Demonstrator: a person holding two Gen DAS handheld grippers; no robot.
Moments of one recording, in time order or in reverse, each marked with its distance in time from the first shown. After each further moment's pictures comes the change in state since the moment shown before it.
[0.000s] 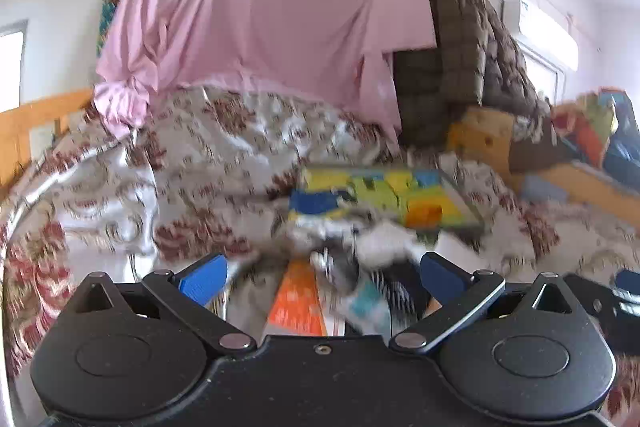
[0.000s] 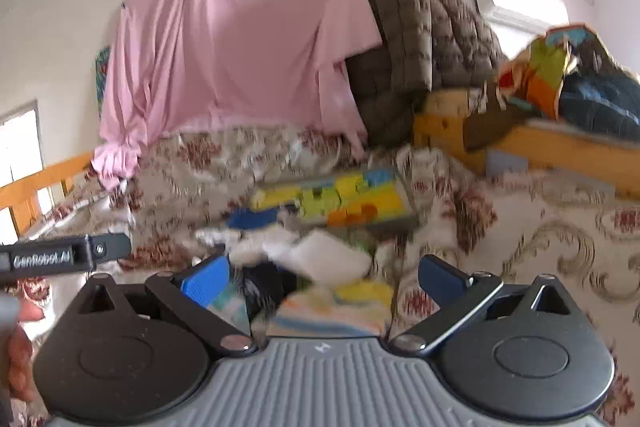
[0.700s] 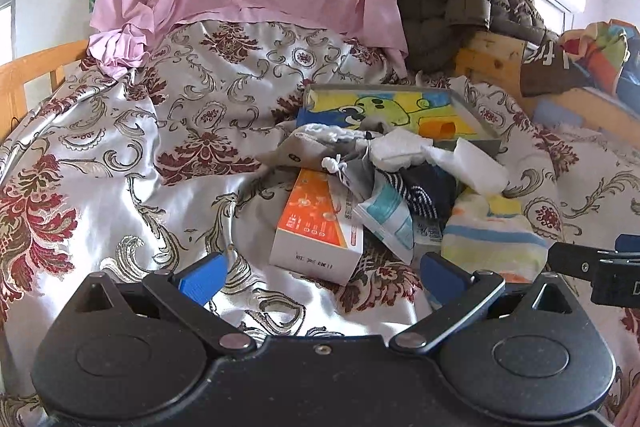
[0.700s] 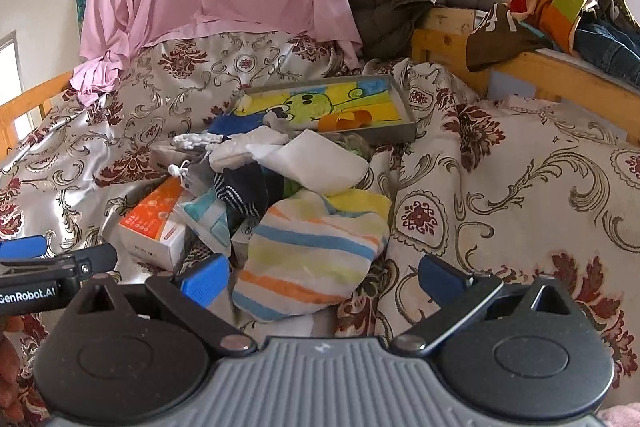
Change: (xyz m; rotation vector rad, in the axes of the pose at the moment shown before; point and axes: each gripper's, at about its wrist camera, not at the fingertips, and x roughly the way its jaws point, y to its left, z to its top) left arm 0.022 0.006 -0.041 0.035 0.179 0.032; right arm 0.034 0.008 -0.019 -0.042 0.240 -0.047
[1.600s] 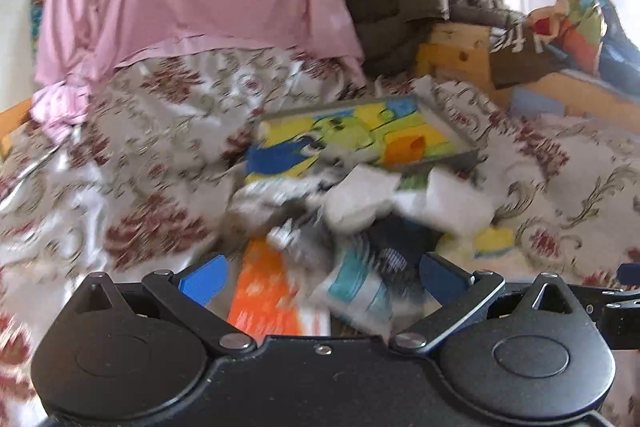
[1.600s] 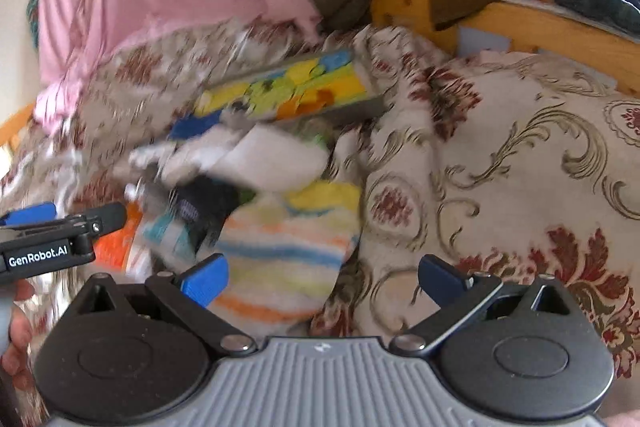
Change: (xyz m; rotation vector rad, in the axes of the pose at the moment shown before) left arm 0.057 -0.037 0.065 0.159 -0.027 -0.093; right arm 0.030 -0.039 0.023 0.197 0.052 -0.017
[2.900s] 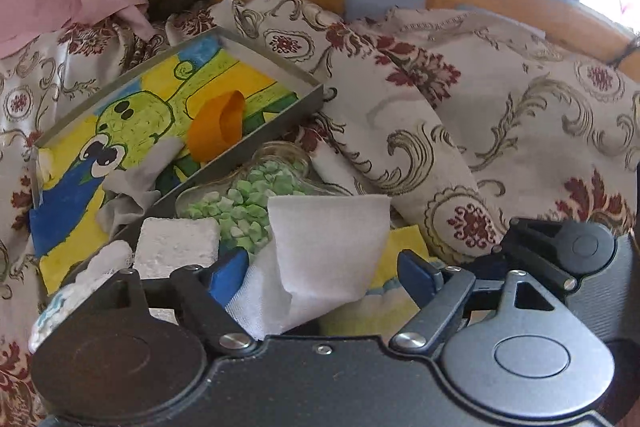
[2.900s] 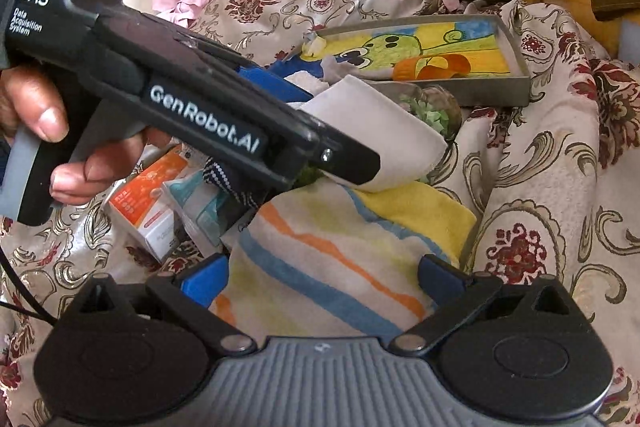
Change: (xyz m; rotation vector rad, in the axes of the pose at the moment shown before) left arm 0.142 -0.074 0.061 0.379 0.279 -0.471; right arm 0.101 0.001 0.009 -0.306 0.150 0.347
